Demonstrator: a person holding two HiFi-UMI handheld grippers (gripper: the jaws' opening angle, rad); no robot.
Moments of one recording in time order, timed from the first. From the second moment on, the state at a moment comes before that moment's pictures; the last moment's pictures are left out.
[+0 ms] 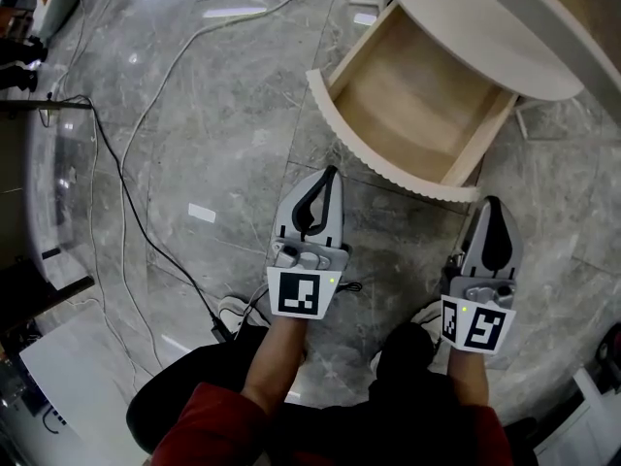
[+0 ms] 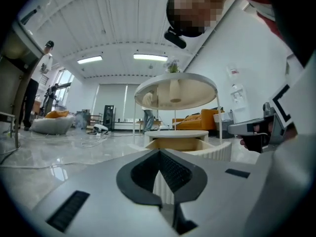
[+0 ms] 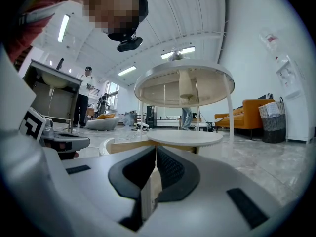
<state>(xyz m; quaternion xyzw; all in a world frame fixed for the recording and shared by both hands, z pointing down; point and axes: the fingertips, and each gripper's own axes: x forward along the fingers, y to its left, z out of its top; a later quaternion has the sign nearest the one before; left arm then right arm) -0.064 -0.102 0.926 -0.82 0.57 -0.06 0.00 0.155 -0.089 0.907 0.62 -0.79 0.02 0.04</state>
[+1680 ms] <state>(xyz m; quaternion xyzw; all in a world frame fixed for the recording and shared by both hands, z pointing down) -0.086 -0.086 0.090 -0.83 0.55 -0.01 0.01 0.132 -0.072 0.081 0.64 -0.77 0.00 -0.01</state>
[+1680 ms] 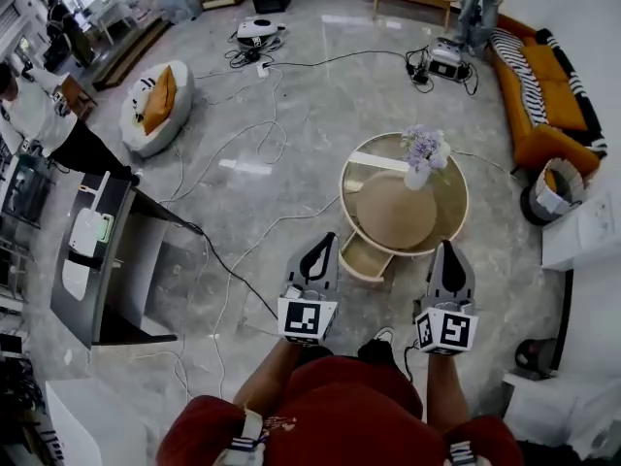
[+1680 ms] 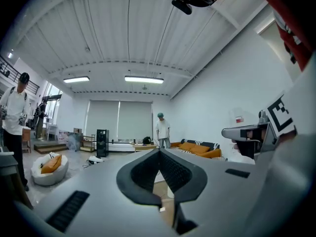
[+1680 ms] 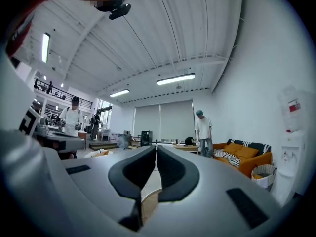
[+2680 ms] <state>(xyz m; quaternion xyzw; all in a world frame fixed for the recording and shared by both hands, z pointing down) -0.062 -0.084 0.039 -0.86 0.51 0.00 0.05 0.167 -0.052 0.033 0.68 -0.74 -0.02 -0.02</state>
